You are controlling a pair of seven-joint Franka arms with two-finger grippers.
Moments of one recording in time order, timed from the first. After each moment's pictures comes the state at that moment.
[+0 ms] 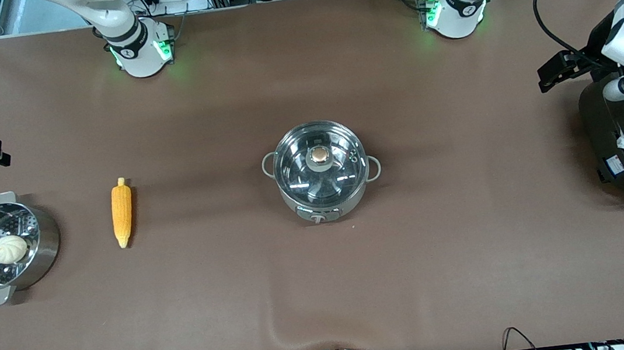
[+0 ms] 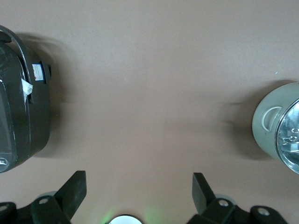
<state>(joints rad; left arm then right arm) -0.06 0.03 -0.08 -1.52 0.01 1.47 -0.21 -0.08 0.08 0.01 -1.45 0.01 1.48 -0.11</state>
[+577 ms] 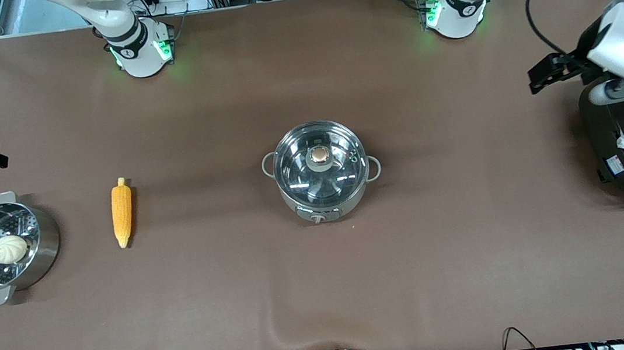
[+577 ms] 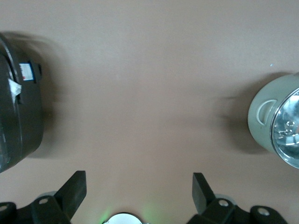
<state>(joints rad) -0.09 0.05 -0.08 -1.52 -0.01 1.47 -0.21 -0.09 0.08 0.00 -1.45 0.01 1.50 -0.11</state>
